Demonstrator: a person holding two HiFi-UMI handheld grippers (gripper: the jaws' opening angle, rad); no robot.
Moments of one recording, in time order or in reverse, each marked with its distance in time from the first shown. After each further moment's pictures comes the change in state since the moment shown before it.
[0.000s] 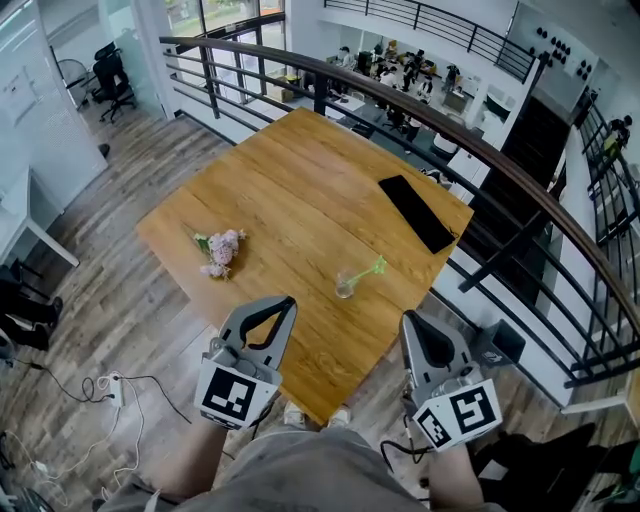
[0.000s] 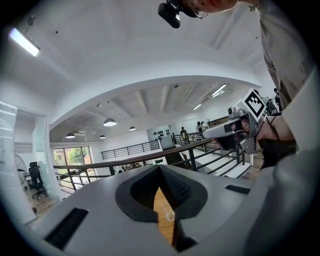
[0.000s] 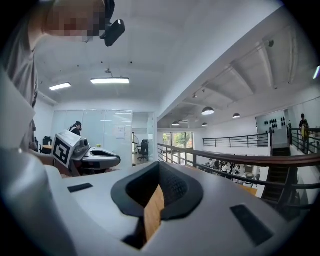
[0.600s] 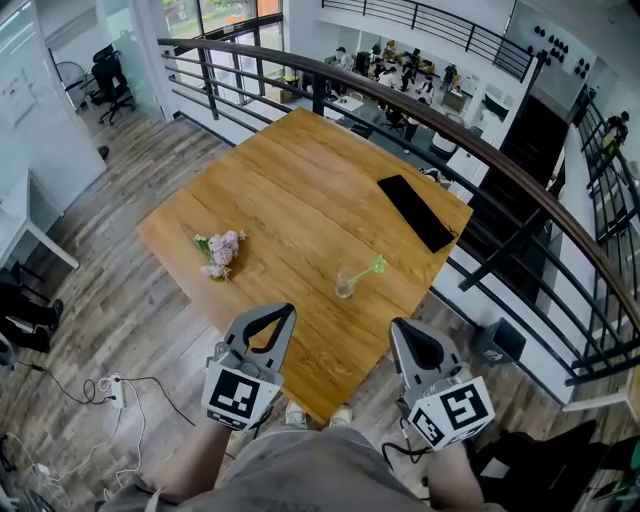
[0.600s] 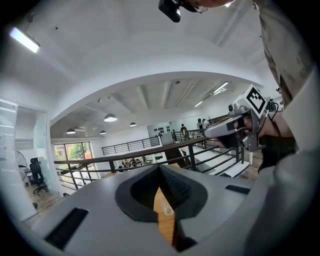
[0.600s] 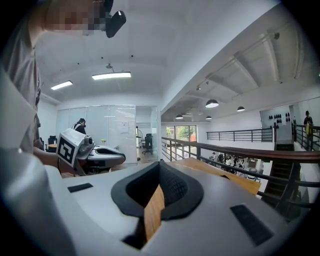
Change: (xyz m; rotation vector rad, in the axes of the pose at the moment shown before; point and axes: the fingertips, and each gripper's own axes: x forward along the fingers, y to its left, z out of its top) left arm -0.002 -0.006 -0.023 -0.017 0.051 -0.001; right arm 0.002 0.012 -0.021 0.003 0.073 0.047
